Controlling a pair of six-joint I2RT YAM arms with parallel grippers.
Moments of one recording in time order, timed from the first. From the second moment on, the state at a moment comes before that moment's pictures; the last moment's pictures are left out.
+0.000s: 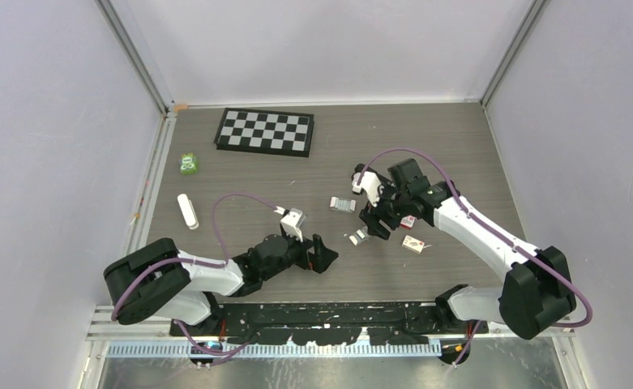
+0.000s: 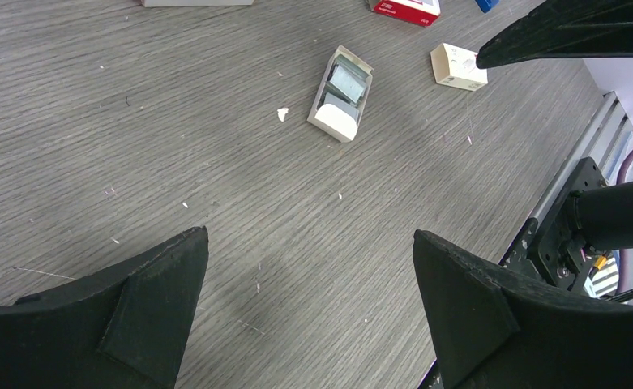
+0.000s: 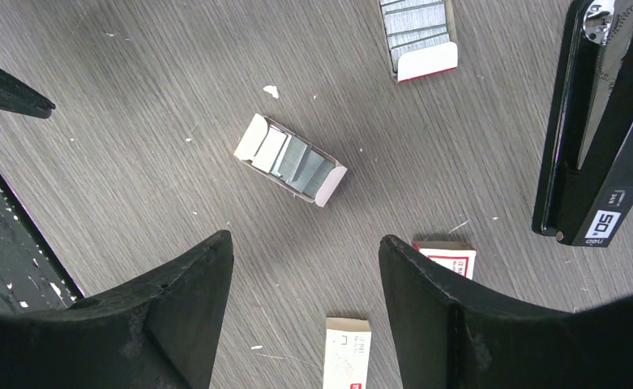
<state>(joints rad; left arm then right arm) -1.01 1.36 0.25 0.80 -0.13 -0.61 0.48 1.27 0.89 -0.61 -0.37 -0.54</state>
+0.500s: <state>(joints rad) -1.01 1.36 0.24 0.80 -0.13 -0.61 0.48 1.29 0.89 -0.62 -0.37 -0.54</state>
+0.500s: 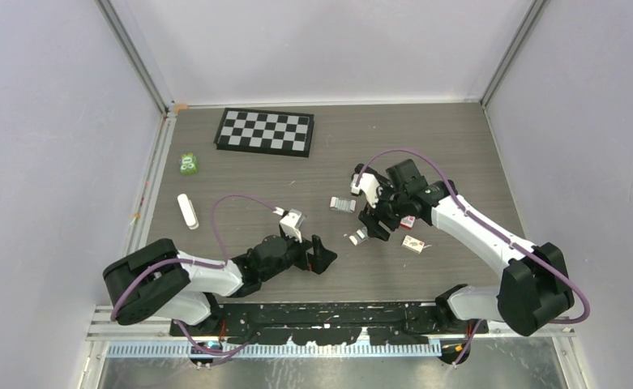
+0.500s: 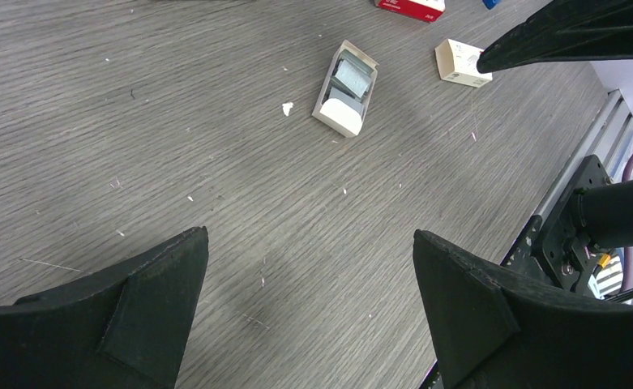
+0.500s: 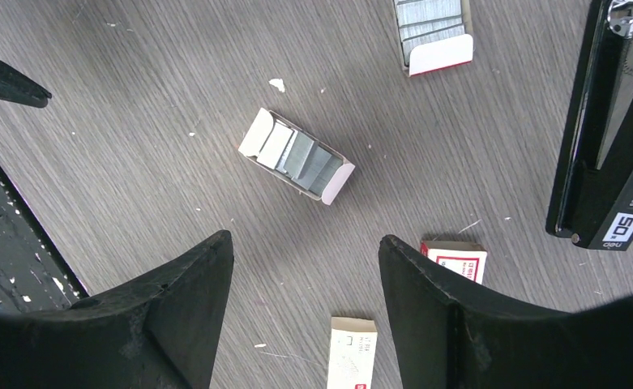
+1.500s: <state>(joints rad) -1.01 1.44 0.23 0.91 -0.13 -0.66 0.62 1.48 0.93 -0.56 -0.11 -0.42</state>
